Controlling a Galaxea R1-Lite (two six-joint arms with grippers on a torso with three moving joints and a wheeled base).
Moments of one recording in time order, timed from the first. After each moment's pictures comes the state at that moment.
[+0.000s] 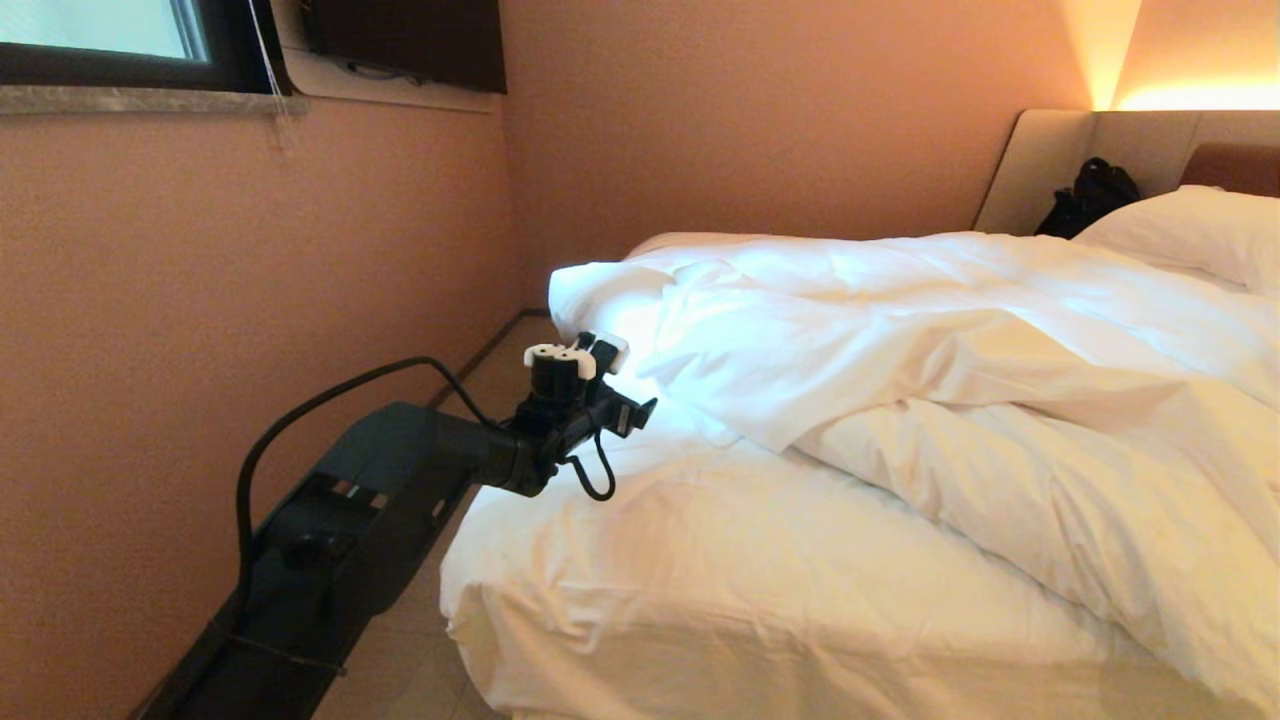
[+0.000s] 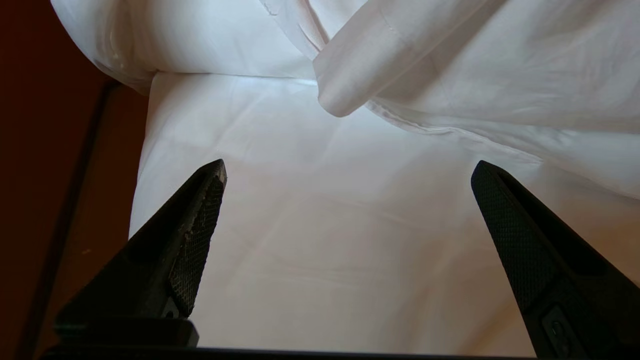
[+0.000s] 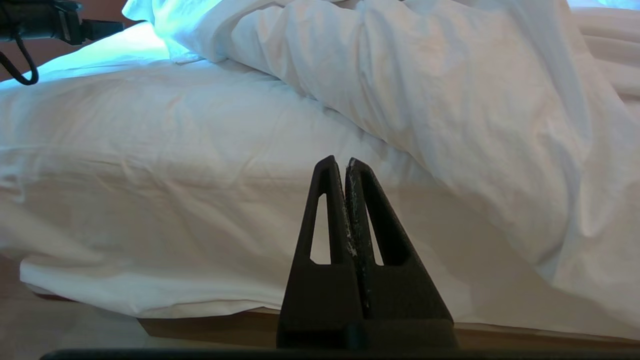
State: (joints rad) left arm -0.38 2.71 -1.96 -0.60 -0.07 0.23; right arm 0.01 0.00 0.00 0.00 -0.01 0.02
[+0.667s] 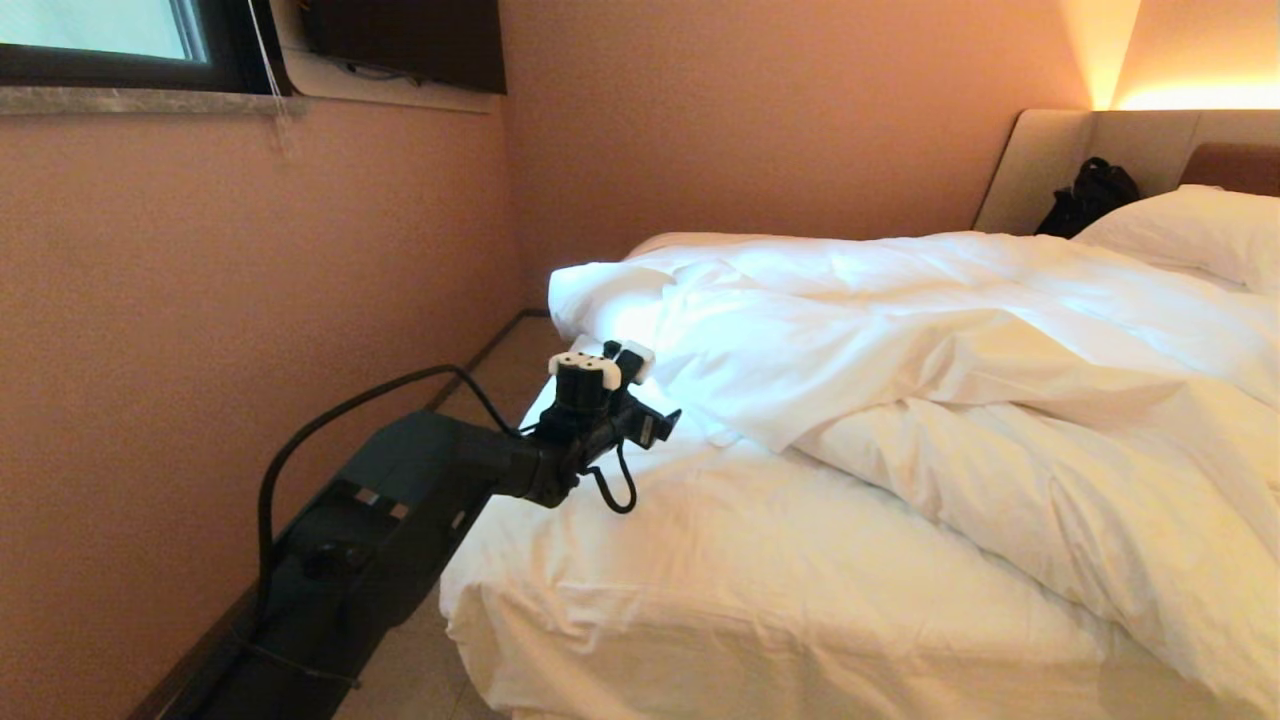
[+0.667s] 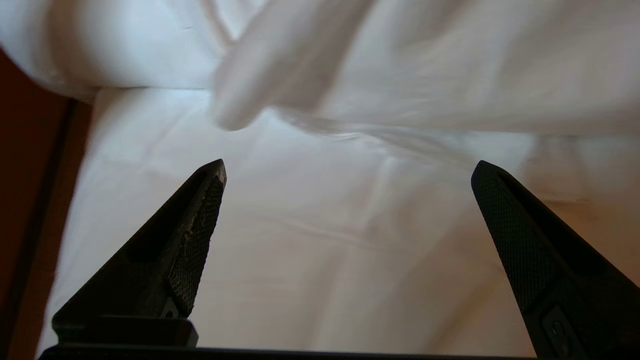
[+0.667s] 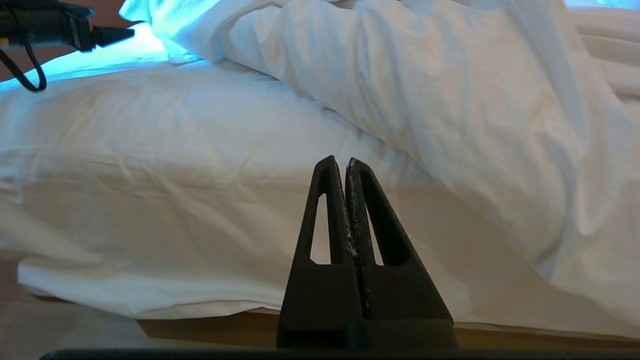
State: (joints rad) left arm -0.43 2.72 -1.96 -0.60 -0.07 0.23; right arm 0.01 0.00 0.00 0.00 -0.01 0.02
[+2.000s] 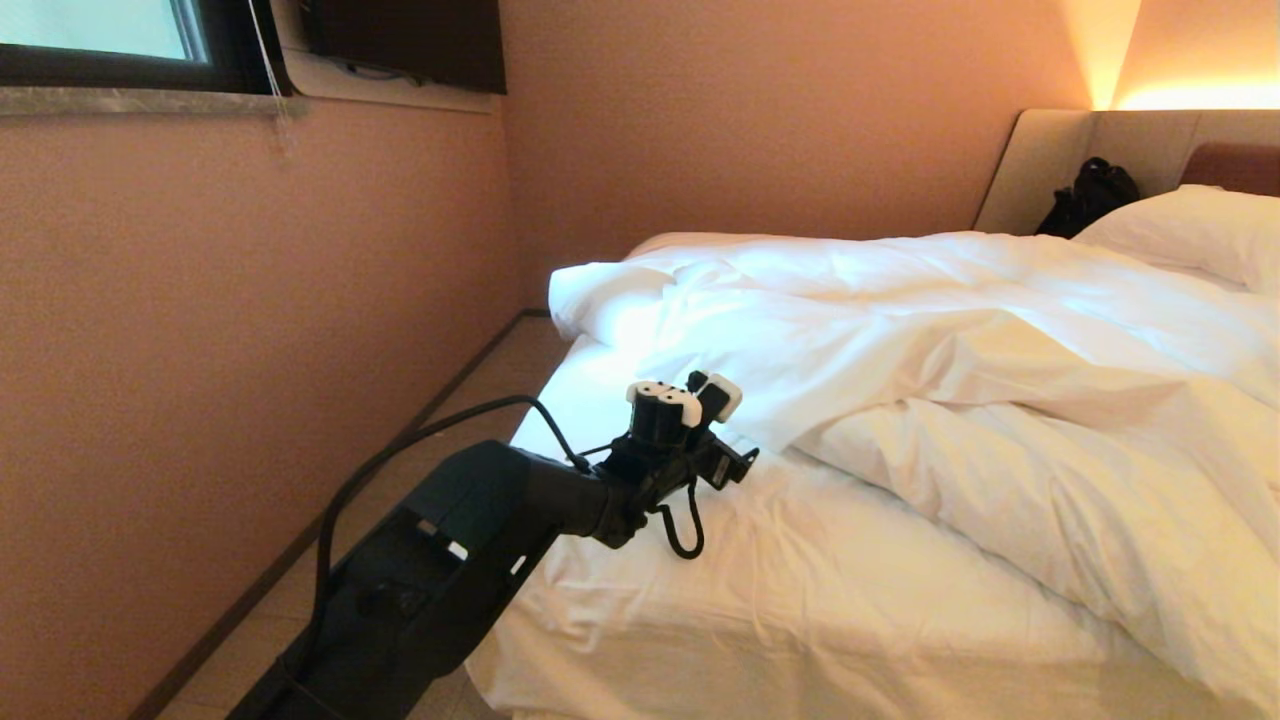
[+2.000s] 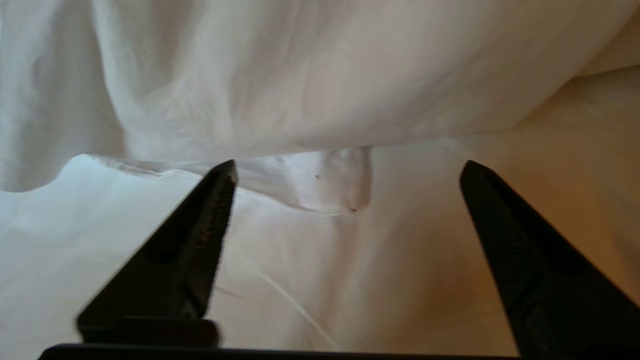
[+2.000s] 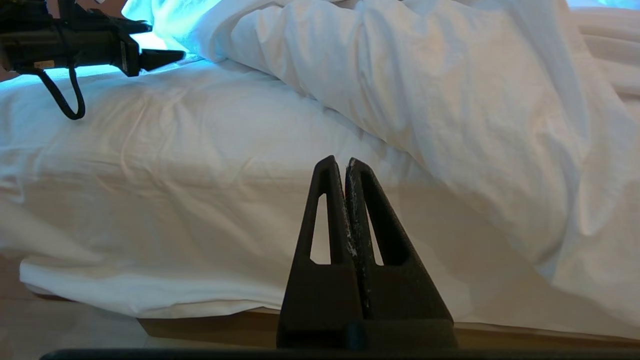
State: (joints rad) left arm -0.60 2.74 -1.96 -0.60 -0.06 0.28; right arm 0.01 0.00 0.00 0.00 -0.01 0.01
